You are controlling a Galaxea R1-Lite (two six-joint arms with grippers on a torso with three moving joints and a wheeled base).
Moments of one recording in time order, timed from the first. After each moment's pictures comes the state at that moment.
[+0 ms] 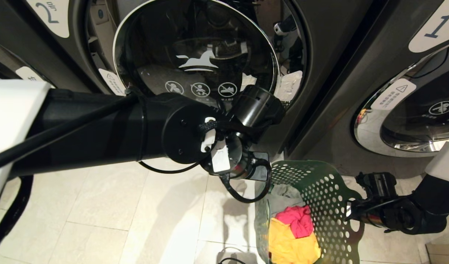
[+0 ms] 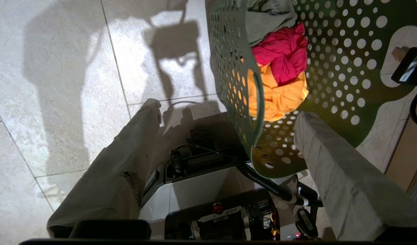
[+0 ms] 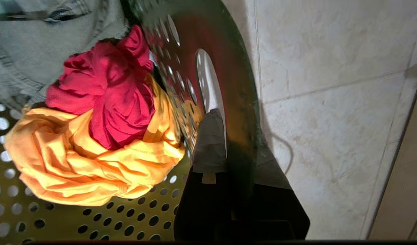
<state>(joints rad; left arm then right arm) -0.95 2.03 -1.80 0.55 0.39 -0.47 -0.03 2.17 -0.67 -0.69 -0.23 0.25</state>
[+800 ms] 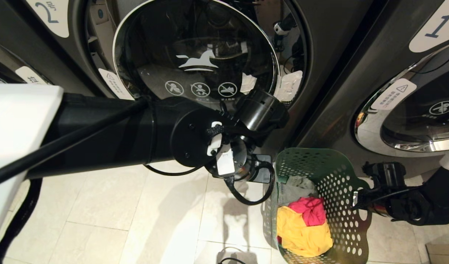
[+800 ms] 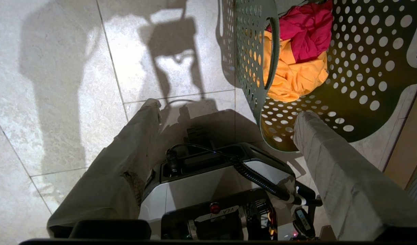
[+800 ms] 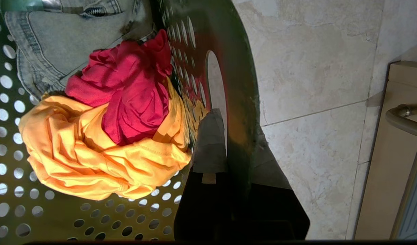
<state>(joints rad) -0.96 2.05 -1.81 0.55 0.39 -0.48 -0.06 2.12 -0.72 -0.66 -0.27 0.18</state>
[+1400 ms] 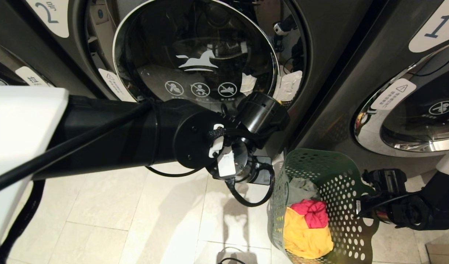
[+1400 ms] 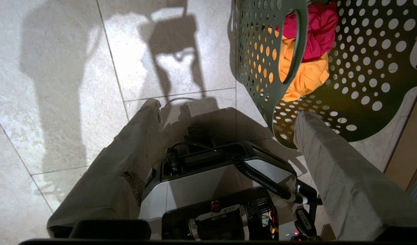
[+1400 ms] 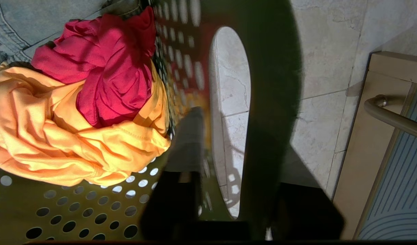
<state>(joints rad) -0.96 2.06 -1.81 0.55 0.38 -0.48 -0.08 2.16 -0.69 -0.67 -0.28 0.11</state>
